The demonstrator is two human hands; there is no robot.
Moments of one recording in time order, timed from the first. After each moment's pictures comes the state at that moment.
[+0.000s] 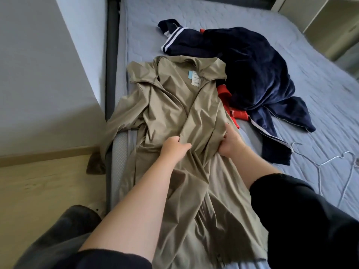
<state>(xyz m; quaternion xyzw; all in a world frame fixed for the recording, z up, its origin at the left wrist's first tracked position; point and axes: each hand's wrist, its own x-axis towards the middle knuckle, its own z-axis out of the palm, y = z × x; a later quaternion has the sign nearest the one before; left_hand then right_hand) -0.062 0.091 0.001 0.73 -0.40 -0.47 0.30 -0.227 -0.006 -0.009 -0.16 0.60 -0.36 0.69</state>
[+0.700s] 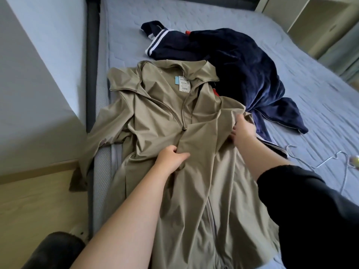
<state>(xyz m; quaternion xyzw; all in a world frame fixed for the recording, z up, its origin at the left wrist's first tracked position) -0.072 0.055 -0.032 0.70 -0.39 -0.51 0.31 -0.285 -0.098 -0.025 -0.24 0.74 -0.45 0.43</state>
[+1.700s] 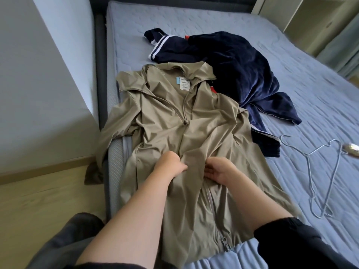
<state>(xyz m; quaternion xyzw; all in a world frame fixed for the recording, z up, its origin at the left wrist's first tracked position) -0.071 0.111 -0.007 0.75 -0.53 -0.39 0.07 -0.232 0.080 -0.025 -0.25 0.66 -0.25 0.66</state>
